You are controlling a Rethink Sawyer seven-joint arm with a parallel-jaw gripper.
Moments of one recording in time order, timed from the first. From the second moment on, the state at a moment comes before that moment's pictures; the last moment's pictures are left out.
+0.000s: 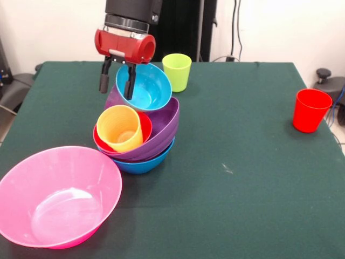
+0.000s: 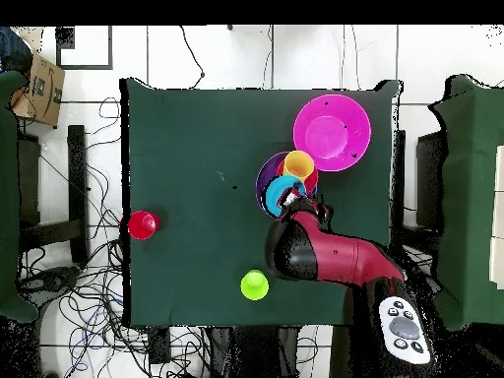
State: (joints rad) arm -0.41 -0.72 -0.02 1.85 -0.32 -0.04 2.20
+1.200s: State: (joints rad) arm -0.44 -0.83 0.03 1.89 -0.27 -0.04 2.20
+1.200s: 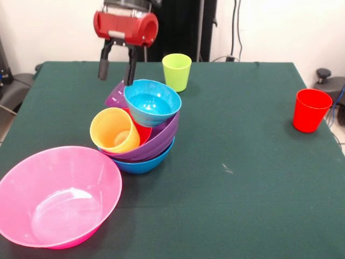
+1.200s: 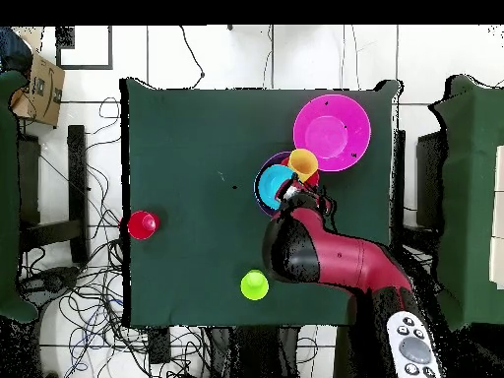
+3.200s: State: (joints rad) arm -0.13 -0.98 -0.03 1.97 -0.07 0.07 2.20
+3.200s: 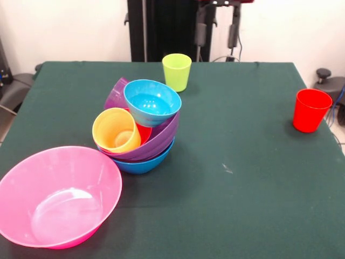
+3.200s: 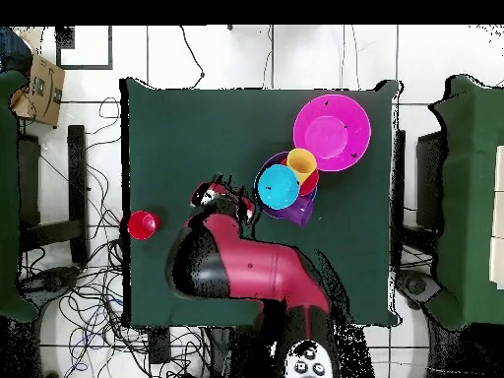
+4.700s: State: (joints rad) arm 0.08 -0.74 -0.20 1.87 0.22 -0.02 2.20
